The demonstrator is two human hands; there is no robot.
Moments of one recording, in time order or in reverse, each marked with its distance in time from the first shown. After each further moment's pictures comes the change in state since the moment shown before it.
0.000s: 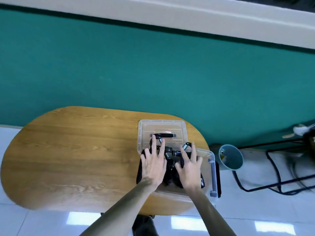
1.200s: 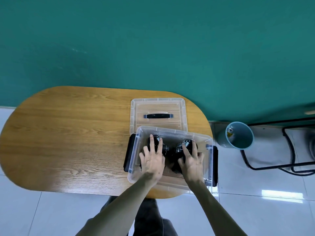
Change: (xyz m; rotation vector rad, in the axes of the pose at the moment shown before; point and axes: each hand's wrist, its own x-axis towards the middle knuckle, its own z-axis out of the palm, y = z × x) left_hand 0.010 0.042 0.096 0.060 -0.258 -0.136; right_hand 0.009 0.110 0.052 0.018 -0.226 0.060
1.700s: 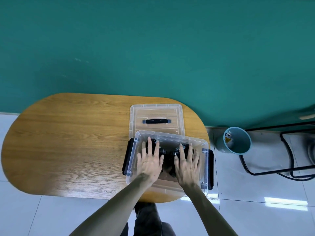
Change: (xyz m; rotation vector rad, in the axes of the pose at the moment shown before) left_hand -0.004 -0.004 -0.017 -0.020 -0.032 0.076; right_hand -0.006 -0.021 -0.013 -0.215 0.008 0.054
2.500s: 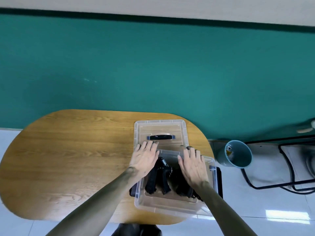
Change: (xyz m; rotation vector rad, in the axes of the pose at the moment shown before) left_hand 0.061 -0.060 -0.088 0.246 0.138 0.286; right_hand 0.055 -0.039 -0.060 -0.221 0.108 -0.219
